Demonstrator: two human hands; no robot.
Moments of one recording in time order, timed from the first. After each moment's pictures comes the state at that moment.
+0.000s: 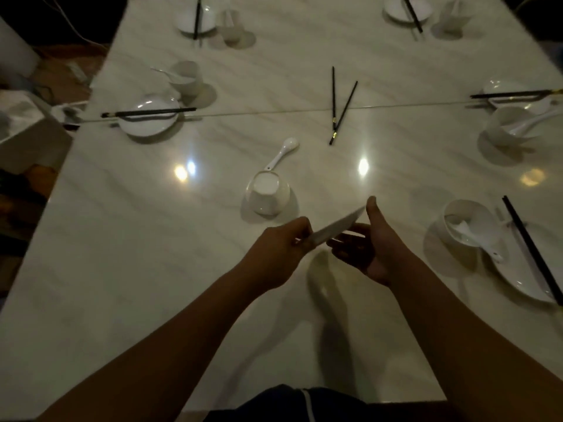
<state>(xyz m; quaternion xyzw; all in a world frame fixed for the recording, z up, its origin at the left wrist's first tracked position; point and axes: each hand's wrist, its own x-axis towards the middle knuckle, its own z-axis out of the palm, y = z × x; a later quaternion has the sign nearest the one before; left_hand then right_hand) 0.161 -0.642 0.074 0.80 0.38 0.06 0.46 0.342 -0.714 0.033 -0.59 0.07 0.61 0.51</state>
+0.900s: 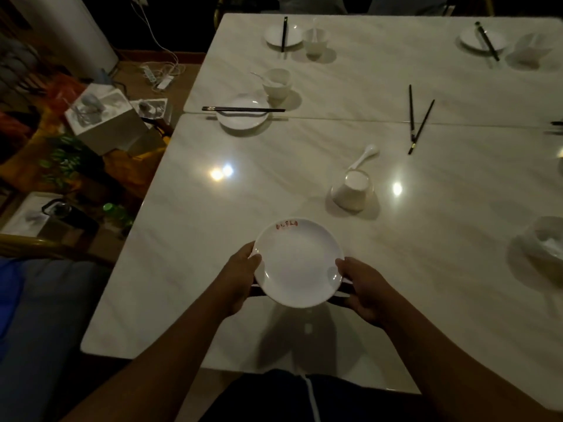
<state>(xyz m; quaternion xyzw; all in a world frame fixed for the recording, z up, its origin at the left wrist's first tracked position) -0.078 -0.618 0.037 0.41 0.60 0.16 0.67 0.124 -0.705 0.022 -0.65 -0.06 0.63 0.42</state>
